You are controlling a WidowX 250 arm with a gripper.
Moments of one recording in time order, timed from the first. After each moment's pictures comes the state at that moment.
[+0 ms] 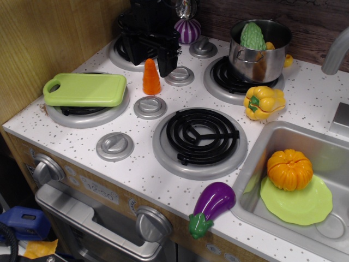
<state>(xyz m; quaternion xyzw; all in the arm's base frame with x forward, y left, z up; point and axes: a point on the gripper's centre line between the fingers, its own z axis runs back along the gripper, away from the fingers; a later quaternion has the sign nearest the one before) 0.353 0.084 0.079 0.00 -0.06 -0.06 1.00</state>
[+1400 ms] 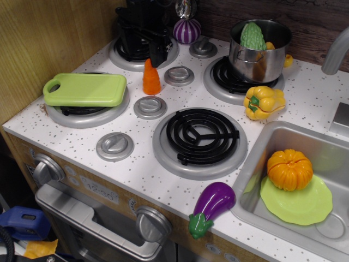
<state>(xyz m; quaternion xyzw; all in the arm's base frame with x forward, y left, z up) 0.390 0.118 0.062 0.04 -0.11 -0.09 0.99</state>
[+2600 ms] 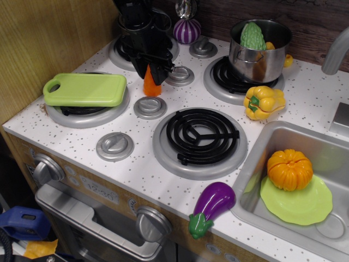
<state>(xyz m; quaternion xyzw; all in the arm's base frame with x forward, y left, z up) 0.391 0.114 0.029 -0.01 -0.12 -0.07 0.99</state>
